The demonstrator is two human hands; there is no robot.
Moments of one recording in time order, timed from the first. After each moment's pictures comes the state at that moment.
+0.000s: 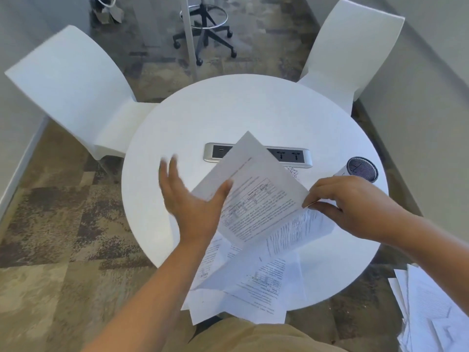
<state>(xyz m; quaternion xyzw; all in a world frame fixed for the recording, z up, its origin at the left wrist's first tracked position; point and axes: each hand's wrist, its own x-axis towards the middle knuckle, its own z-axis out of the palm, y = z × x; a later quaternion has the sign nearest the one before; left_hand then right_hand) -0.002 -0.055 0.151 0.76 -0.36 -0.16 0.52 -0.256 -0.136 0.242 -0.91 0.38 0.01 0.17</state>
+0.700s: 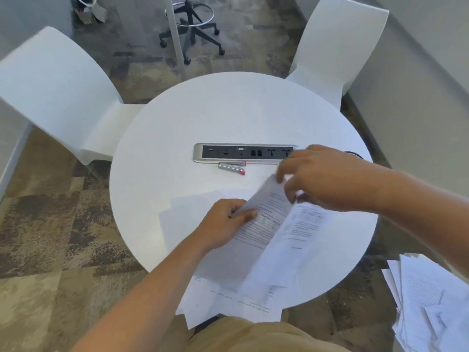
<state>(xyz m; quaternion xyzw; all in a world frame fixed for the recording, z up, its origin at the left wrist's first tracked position) -0.026 -0.073 0.129 0.58 -0.49 -0.56 0.32 -0.224 -0.165 0.272 -0.97 0.21 0.15 0.02</state>
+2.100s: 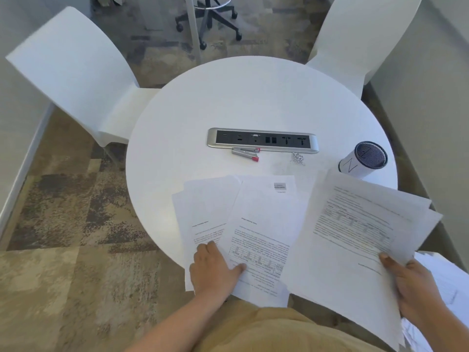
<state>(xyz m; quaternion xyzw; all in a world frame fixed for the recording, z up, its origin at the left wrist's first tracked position) -0.047 0.049 0.034 0.85 -0.43 -0.30 0.00 -0.401 -0.036 0.087 -0.24 0.76 -0.33 0.50</state>
